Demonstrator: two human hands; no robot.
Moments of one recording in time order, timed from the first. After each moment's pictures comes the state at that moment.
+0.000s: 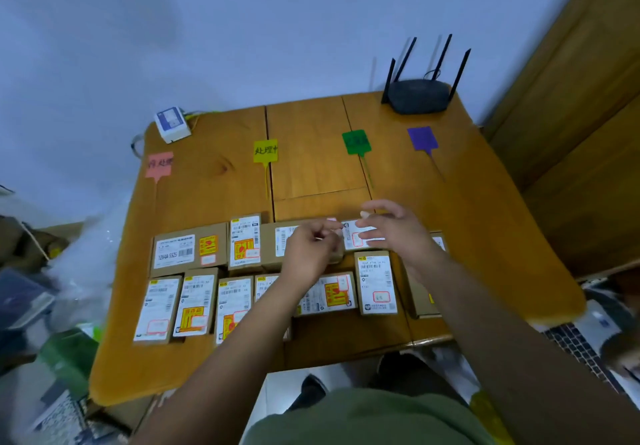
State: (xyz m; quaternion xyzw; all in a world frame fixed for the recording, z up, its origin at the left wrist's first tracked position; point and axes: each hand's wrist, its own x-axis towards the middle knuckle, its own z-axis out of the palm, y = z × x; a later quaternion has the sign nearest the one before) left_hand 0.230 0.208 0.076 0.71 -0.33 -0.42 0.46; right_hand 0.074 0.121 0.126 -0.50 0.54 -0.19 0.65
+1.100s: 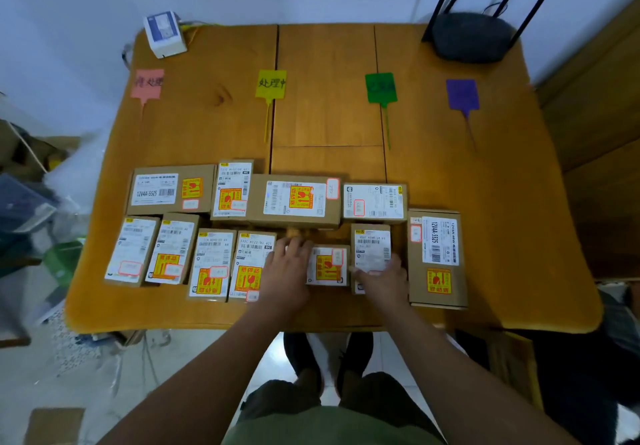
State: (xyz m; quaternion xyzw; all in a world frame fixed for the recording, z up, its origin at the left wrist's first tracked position) left_hand 0.214 0.266 -0.062 0.82 -0.52 -0.22 -0.03; right_hand 0.039 0.168 -0.069 -0.51 0.71 0.00 0.49
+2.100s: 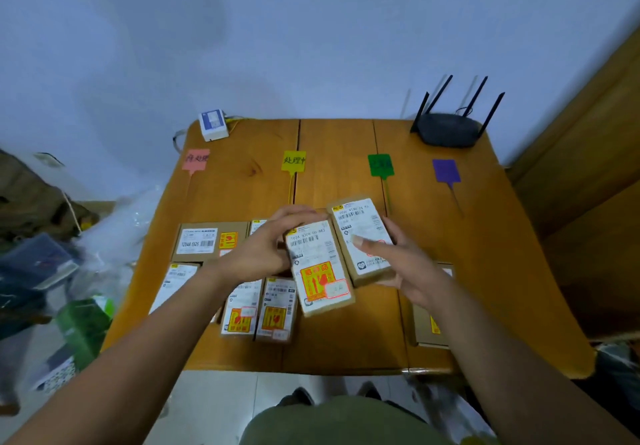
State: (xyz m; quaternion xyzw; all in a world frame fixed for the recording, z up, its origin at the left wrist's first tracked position) left_hand 0.316 0.263 0.144 0.62 -0.55 -0.42 0.38; right_hand 0.073 0.127 0.127 -0.50 0.47 -0.10 0.72
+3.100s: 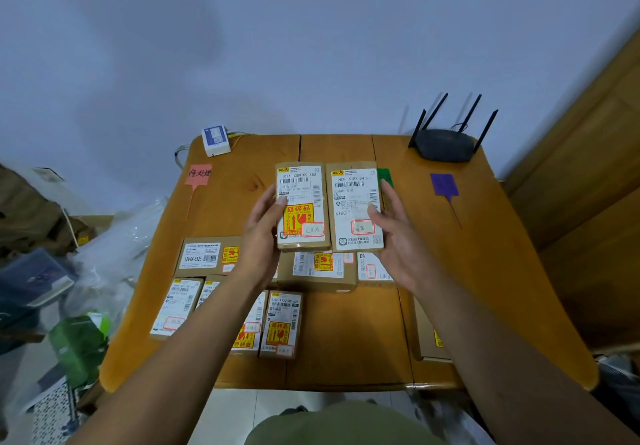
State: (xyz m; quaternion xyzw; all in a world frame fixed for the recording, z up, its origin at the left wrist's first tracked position) left_hand 0.320 0.237 0.139 0.52 -0.15 -0.43 0.72; right_hand 0.113 0.111 0.153 -0.40 0.34 -0.27 0.80
